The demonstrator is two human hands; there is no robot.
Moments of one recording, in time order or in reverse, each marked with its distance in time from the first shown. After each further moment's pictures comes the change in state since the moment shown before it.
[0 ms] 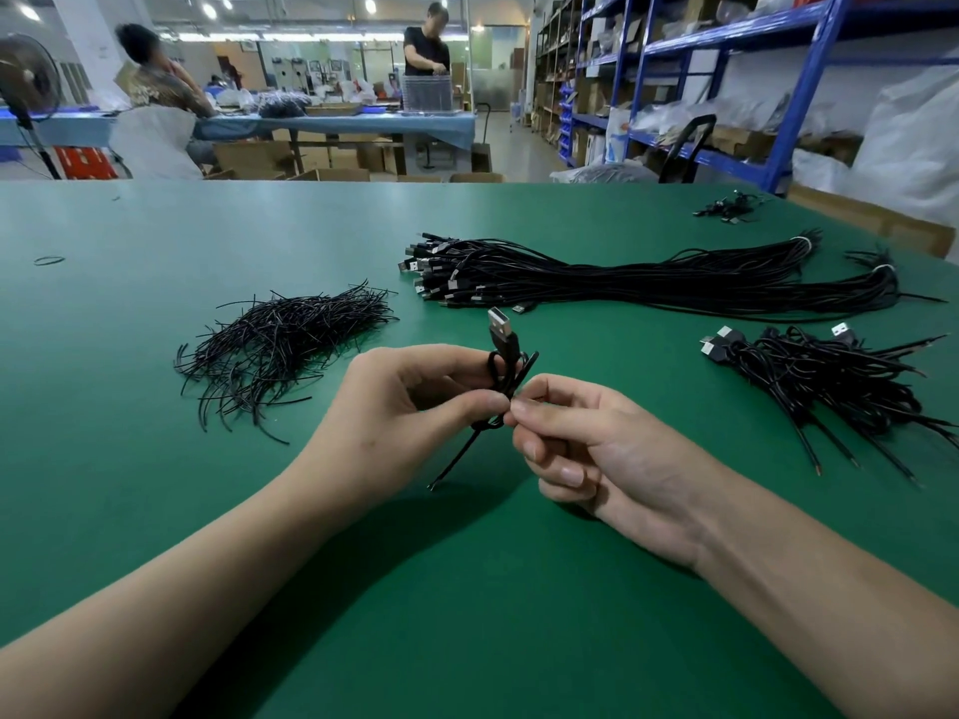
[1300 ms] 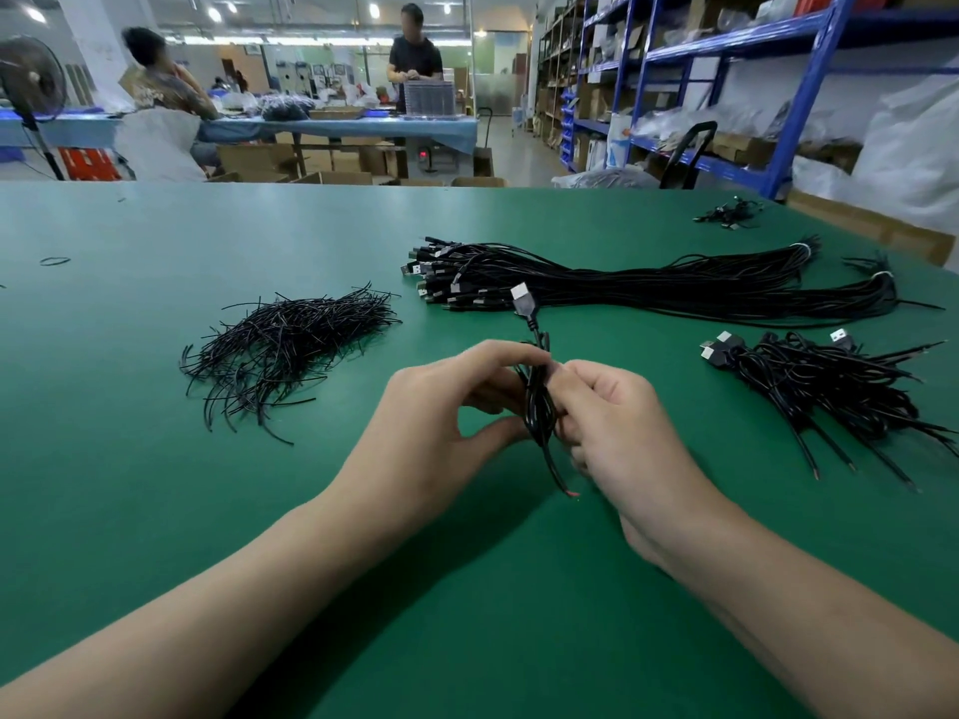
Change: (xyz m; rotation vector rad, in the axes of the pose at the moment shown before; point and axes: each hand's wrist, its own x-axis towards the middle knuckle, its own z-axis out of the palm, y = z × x) left_hand -0.003 0.004 0.019 0.342 0.032 0.213; right_hand 0.008 0.007 0.010 -0.490 0.468 -0.340
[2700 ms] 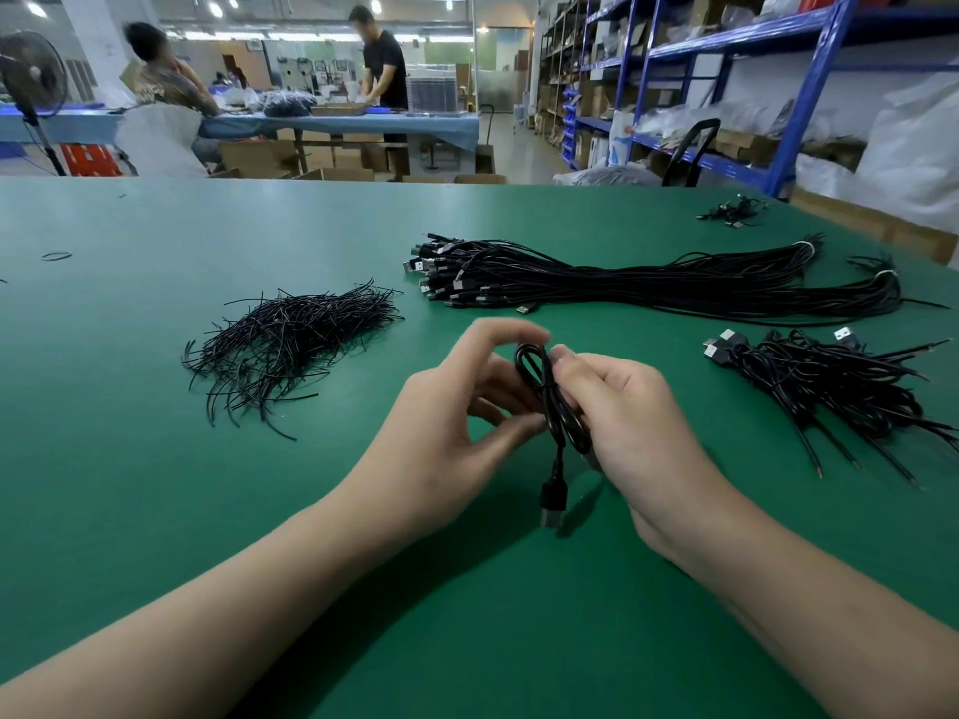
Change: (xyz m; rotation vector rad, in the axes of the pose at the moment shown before) left_hand -0.003 0.002 0.004 -0.183 -0.048 -0.080; right_hand 0.001 -0.002 -0.002 0.057 -0.068 -0.065
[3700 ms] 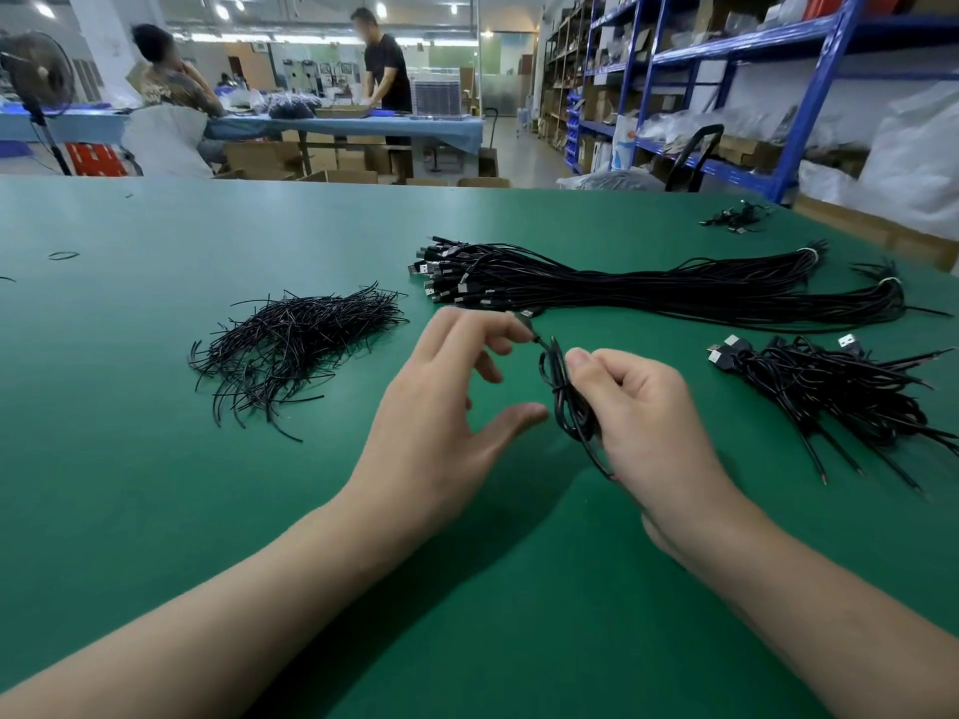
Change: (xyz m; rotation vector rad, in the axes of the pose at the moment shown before) left_hand 0.002 -0.006 -0.002 0.338 0.182 0.028; right_hand 0.002 0.002 -0.003 -0.098 0.119 -0.089
